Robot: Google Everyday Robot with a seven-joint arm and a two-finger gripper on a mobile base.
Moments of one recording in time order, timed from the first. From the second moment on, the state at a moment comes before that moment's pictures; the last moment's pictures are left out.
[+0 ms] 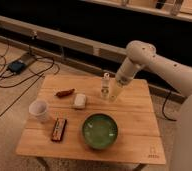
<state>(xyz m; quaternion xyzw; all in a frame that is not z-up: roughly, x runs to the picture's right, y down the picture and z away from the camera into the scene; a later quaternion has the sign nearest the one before) 0.110 0.024 0.769 -0.40 -0.11 0.22 0.88</state>
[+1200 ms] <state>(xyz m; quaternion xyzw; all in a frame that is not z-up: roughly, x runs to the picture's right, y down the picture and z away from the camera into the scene) 0.119 0.018 0.779 -0.39 -0.10 0.23 0.89</state>
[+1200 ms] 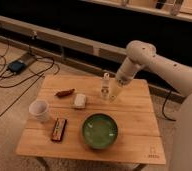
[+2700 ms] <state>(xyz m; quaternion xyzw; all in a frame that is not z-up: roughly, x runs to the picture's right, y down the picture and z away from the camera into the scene) 0.077 -0.057 0.842 -0.30 -0.13 0.17 0.93</state>
